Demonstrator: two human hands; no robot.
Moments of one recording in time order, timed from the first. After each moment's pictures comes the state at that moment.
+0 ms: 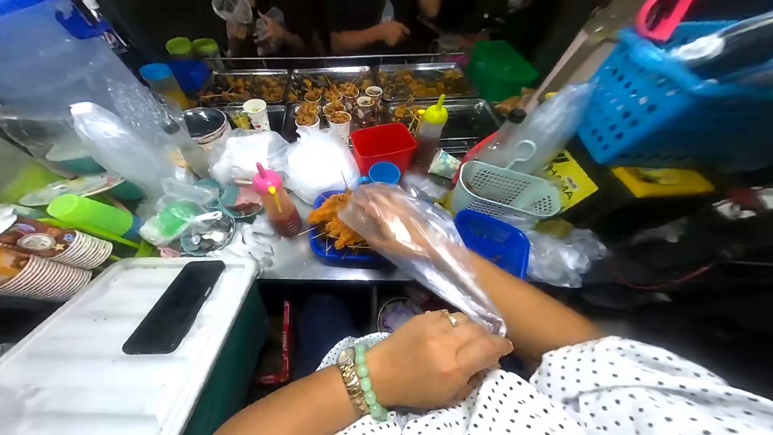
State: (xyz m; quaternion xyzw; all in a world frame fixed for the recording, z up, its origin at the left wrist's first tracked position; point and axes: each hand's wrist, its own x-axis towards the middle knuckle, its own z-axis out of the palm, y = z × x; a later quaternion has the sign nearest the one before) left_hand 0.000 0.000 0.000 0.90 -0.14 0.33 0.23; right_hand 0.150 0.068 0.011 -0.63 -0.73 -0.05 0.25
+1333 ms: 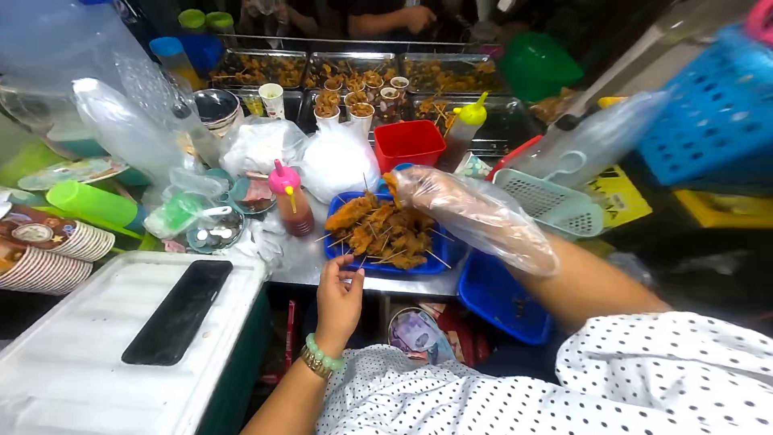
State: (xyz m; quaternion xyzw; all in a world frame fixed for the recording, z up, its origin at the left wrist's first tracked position) left_hand -0.041 0.093 -0.053 0.63 0.47 0.37 0.49; right_hand 0.229 0.148 -0.015 -0.59 -0.61 0.28 0.45
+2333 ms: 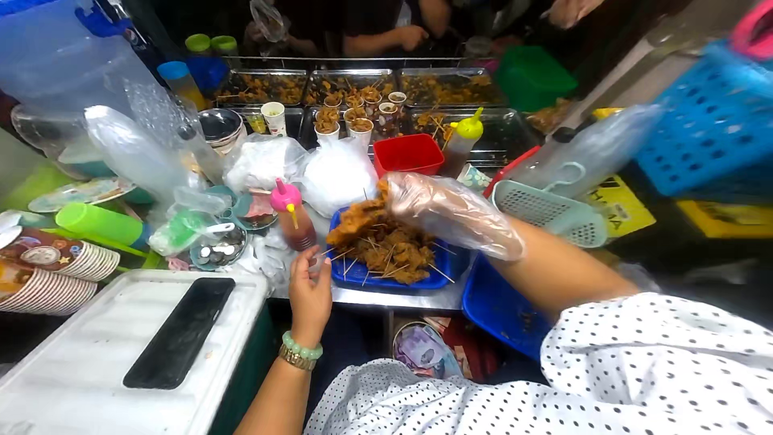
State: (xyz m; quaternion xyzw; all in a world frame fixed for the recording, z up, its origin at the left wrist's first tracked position) left_hand -0.058 0.143 -0.046 0.63 0.49 0.44 0.41; right_hand 0.221 0.183 -0.001 -0.61 -0.70 0.23 0.31
